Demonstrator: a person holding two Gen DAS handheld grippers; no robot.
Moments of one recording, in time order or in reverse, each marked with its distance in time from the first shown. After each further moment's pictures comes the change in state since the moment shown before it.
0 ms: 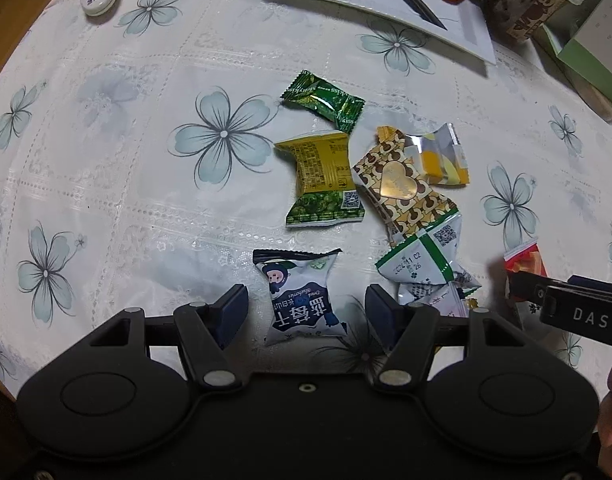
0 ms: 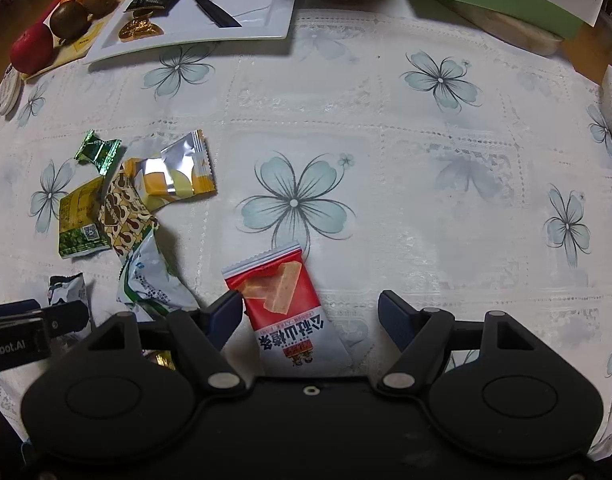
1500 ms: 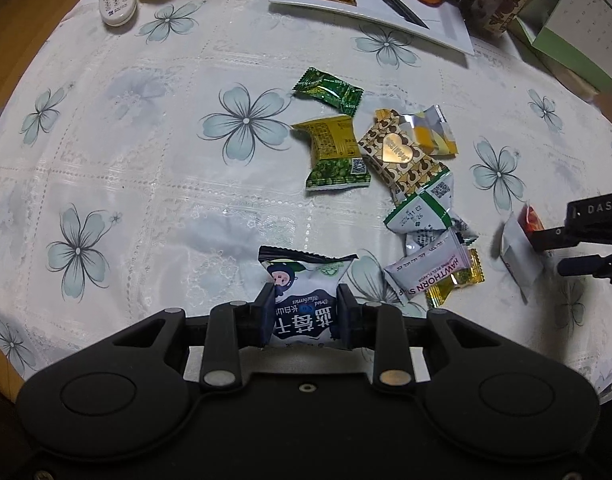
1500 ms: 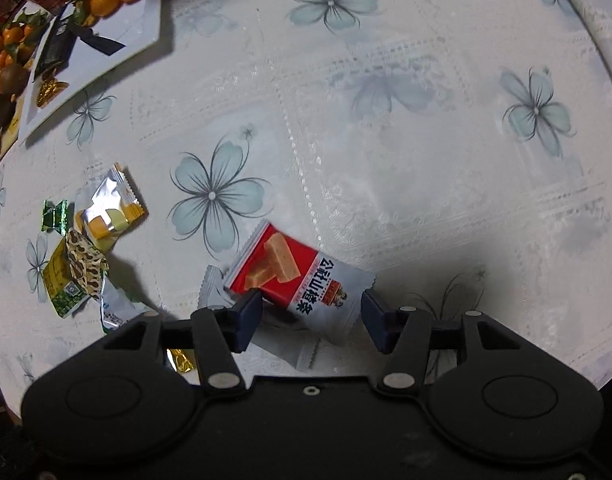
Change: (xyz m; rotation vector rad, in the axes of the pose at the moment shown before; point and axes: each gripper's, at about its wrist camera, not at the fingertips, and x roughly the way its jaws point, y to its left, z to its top) left arm -0.032 0.011 -0.038 0.066 -0.062 -0.011; right arm 0.022 -0.067 0.004 0.392 0.176 0.086
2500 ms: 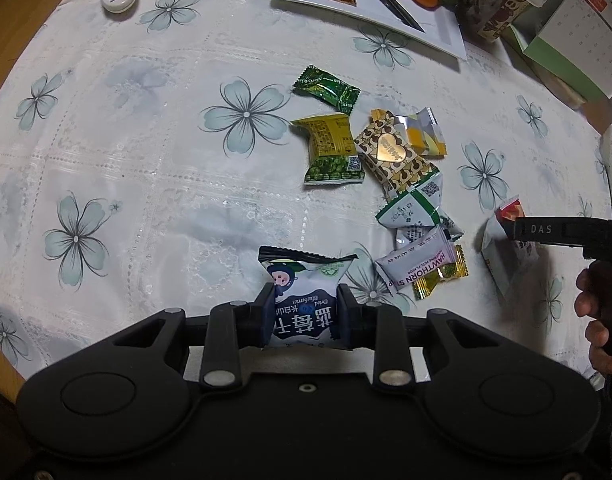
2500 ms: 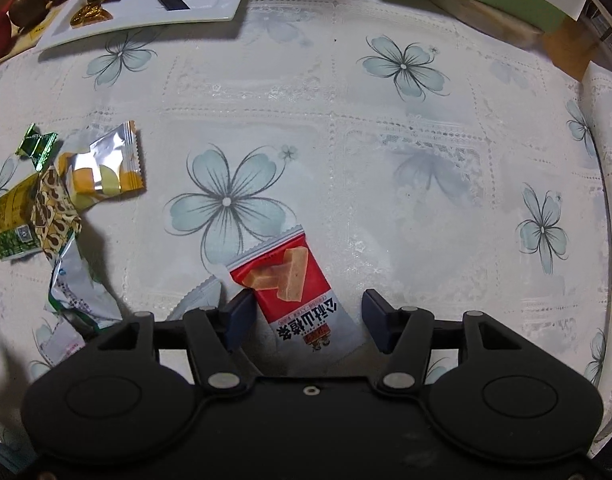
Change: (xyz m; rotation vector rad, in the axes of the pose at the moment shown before) left arm -0.009 0.013 0.002 -0.031 0.034 -0.061; right arm 0.011 0.044 -0.013 -0.383 -0.178 -0.192
